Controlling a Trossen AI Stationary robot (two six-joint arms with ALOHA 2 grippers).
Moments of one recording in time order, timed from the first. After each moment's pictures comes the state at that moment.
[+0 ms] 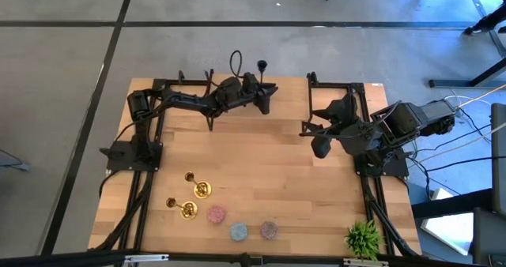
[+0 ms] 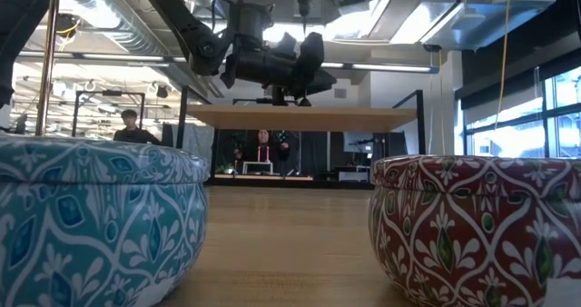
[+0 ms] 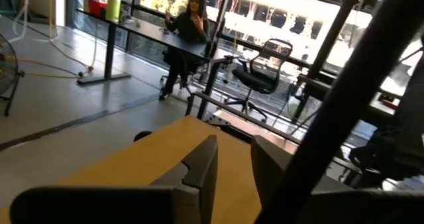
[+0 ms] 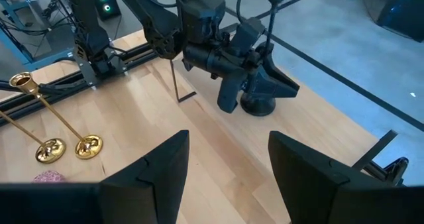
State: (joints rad) left arm 0.42 1.89 1.08 0.81 -0.01 -0.30; right arm 0.43 1.34 1.74 -1.24 0.82 0.74
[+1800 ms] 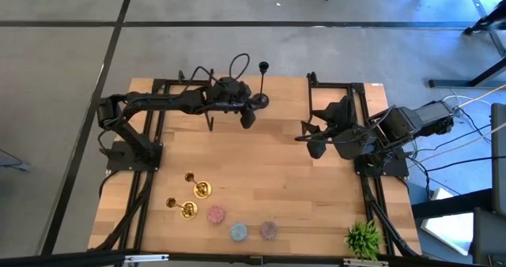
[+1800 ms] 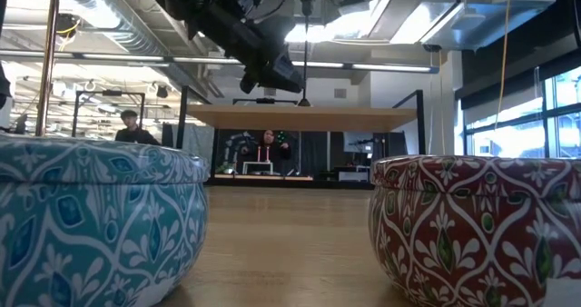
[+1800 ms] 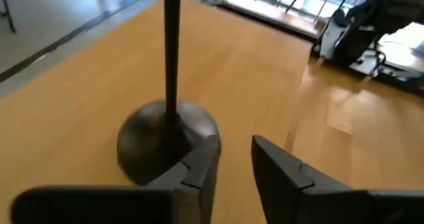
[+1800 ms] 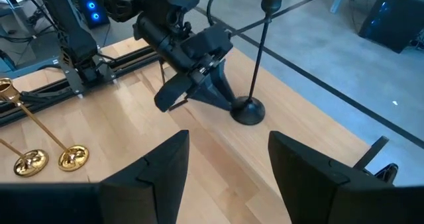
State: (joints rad) left arm 0.38 1.58 1.08 0.00 0.02 -0.17; right arm 0.43 1.35 1.68 -1.19 0.89 0.74
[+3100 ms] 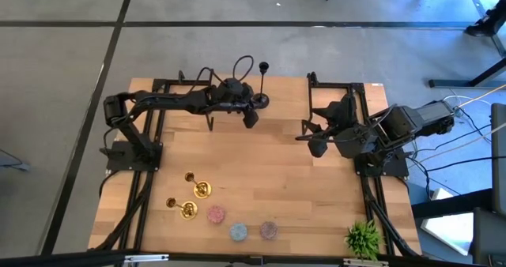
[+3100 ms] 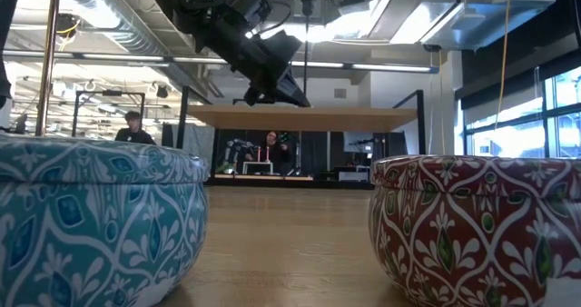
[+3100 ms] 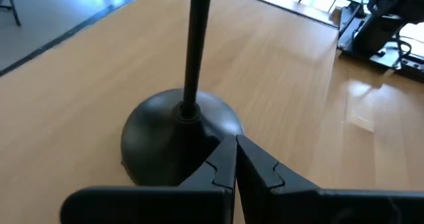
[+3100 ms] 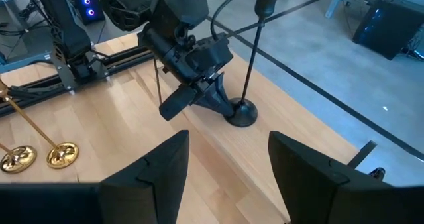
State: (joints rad) left arm 0.40 1.66 1.08 0.06 0.03 -0.16; right arm 0.43 1.34 1.68 -1.20 0.90 0.71
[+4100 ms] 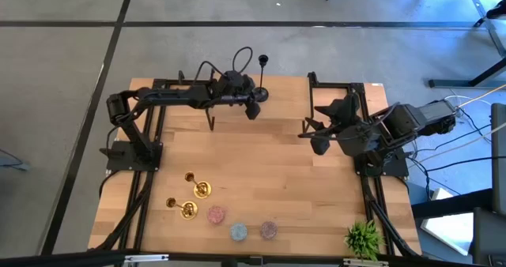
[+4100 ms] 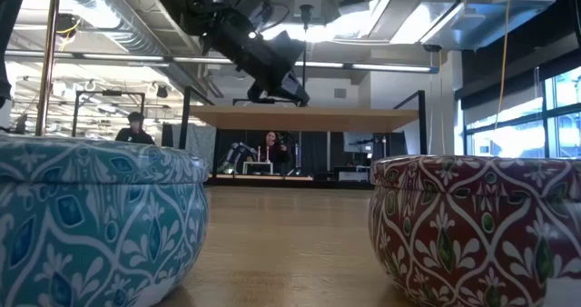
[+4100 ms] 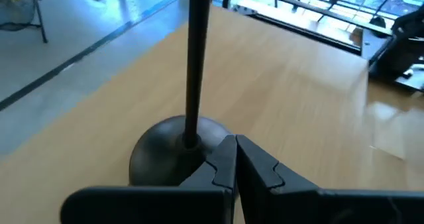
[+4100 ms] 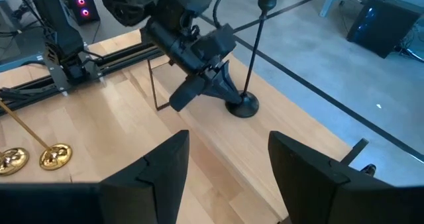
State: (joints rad) left arm 0.45 1.69 1.15 0.07 0.02 -0.12; right arm 0.42 1.32 1.68 -1.23 0.91 0.72
